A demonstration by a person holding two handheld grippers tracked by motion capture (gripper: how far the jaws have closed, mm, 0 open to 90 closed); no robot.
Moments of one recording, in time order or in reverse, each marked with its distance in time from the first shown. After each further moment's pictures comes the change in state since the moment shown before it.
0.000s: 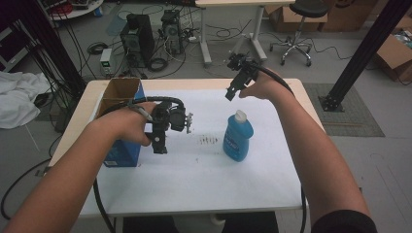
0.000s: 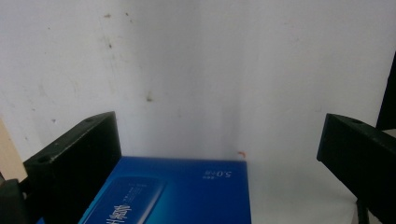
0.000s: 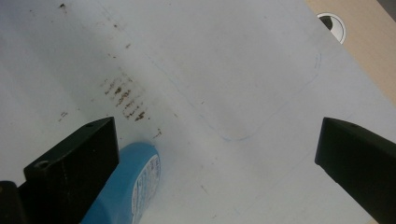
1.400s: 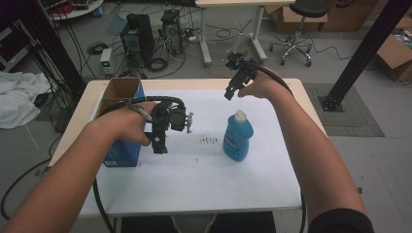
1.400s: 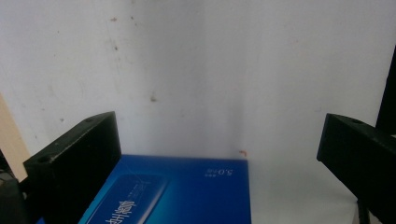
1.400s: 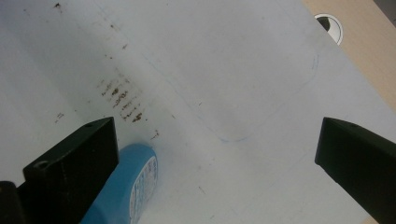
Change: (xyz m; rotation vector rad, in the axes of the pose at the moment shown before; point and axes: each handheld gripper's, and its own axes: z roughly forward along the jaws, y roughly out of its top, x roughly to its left) left arm -0.003 0.001 -0.005 -0.006 0.018 0.008; right arm 0.001 0.004 0.002 0.016 -0.014 -0.003
